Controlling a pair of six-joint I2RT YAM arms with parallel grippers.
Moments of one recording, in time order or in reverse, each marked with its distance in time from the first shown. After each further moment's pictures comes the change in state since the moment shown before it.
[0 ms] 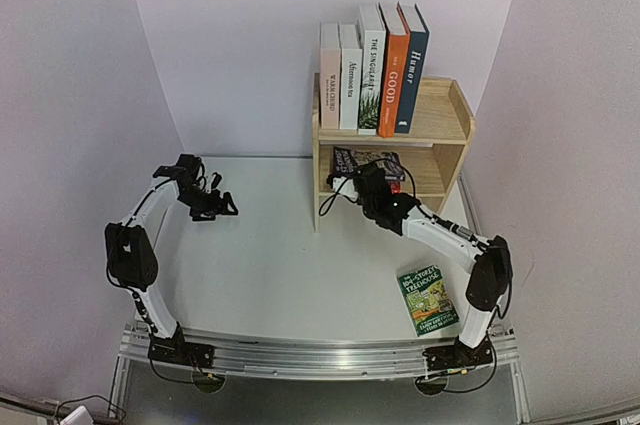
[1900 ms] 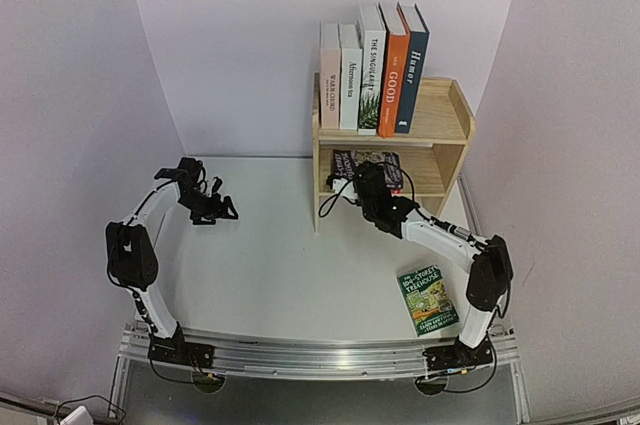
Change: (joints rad) left arm 0.000 0.004 -0.033 0.000 0.000 0.005; right arm -0.008 0.002 -0.068 0.112 -0.008 -0.014
